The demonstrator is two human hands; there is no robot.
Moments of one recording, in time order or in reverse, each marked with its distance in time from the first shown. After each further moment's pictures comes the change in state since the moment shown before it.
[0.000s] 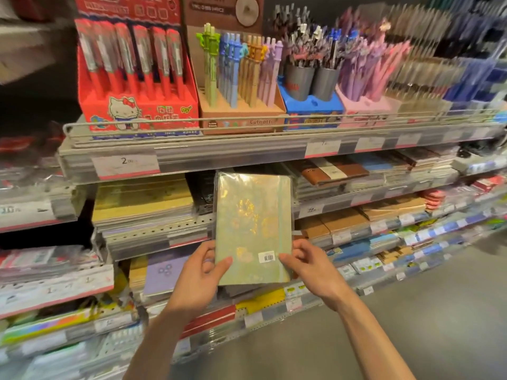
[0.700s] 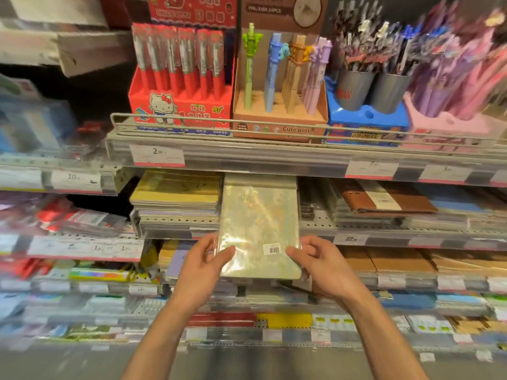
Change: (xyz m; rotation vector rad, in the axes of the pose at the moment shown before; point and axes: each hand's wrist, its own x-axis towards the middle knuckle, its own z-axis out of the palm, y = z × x) left_hand 0.003 0.020 0.024 -0.114 0.417 -0.035; right_hand 0.075 -0.014 -0.024 0.050 -0.327 -0.081
